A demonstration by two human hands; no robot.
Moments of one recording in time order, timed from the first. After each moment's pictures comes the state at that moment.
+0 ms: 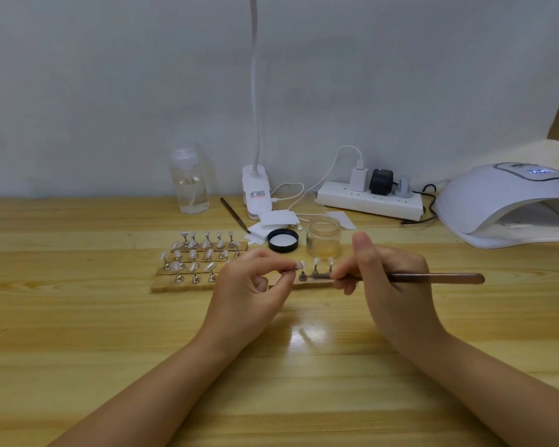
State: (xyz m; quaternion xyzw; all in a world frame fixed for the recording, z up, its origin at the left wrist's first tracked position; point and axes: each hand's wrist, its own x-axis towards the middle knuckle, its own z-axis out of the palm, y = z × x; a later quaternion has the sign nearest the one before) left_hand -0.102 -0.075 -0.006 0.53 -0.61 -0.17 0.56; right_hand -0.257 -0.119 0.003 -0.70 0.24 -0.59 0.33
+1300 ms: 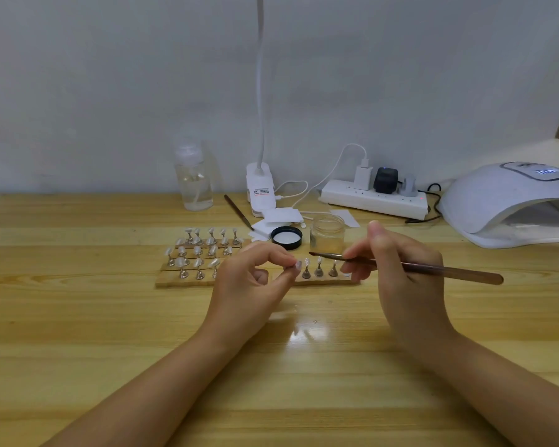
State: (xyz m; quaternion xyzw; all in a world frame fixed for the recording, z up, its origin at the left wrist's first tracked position) left_hand -0.100 -0.076 -0.006 0.52 -0.60 -0.18 0.58; right_hand -0.259 -0.116 0.008 -0.67 0.25 -0.61 0.35
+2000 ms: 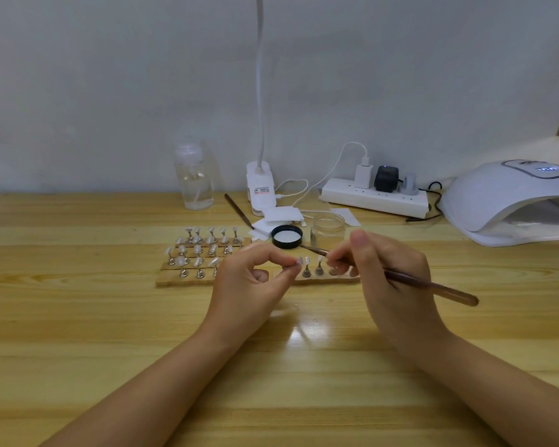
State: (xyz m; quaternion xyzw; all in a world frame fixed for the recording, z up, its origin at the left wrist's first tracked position) left_hand -0.101 -0.077 -0.005 0.52 -0.59 -0.20 0.59; right_hand -0.255 -0.117 0.005 -0.74 0.22 -0.57 0.27
